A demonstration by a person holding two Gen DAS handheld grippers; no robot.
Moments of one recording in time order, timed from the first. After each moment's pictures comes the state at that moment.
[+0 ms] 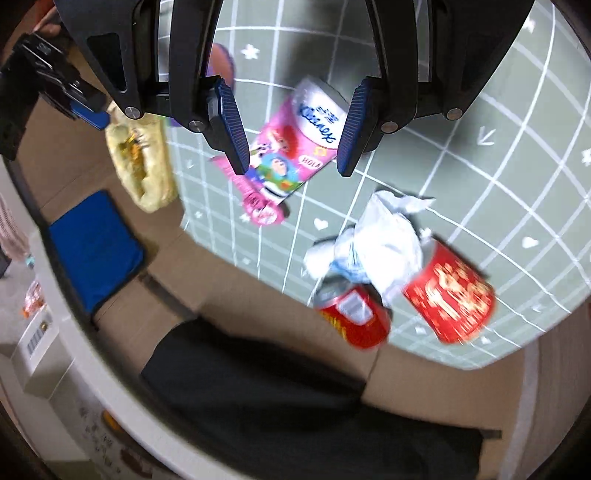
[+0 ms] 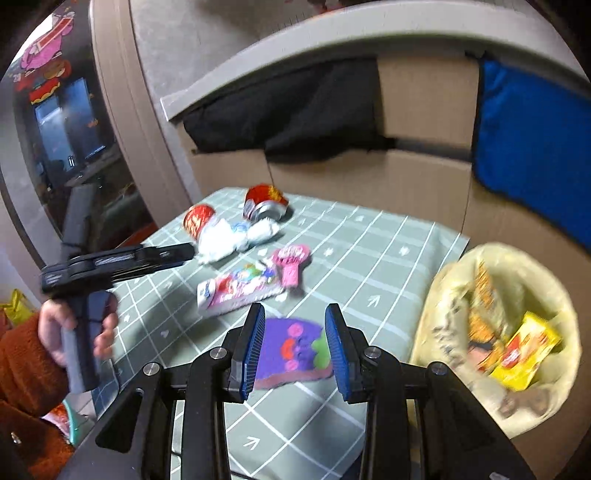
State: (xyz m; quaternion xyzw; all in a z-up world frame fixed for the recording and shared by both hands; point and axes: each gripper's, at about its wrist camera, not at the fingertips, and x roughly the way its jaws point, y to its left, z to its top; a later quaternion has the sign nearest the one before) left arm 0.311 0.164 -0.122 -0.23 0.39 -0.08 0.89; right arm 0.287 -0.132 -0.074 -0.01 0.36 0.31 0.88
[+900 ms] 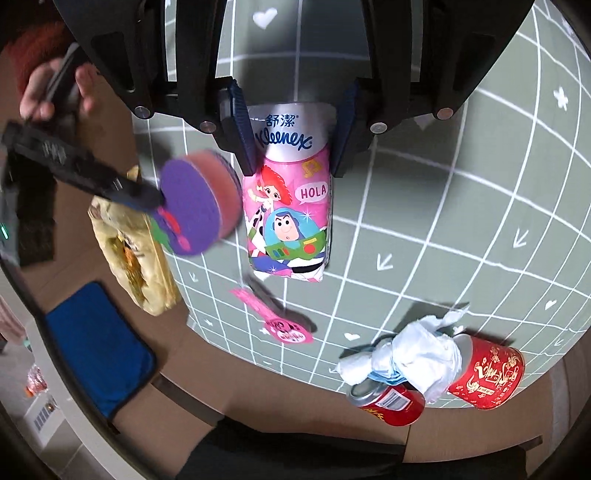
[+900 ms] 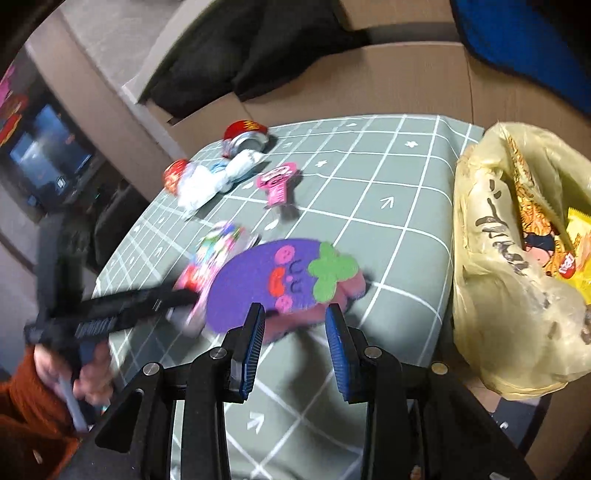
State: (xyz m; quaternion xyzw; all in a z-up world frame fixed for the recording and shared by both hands) left arm 0.262 0.108 -0.147 -0.15 0.49 -0.11 0.85; right arm 0.313 -0.132 -0.141 0.08 0.47 0.29 0.83
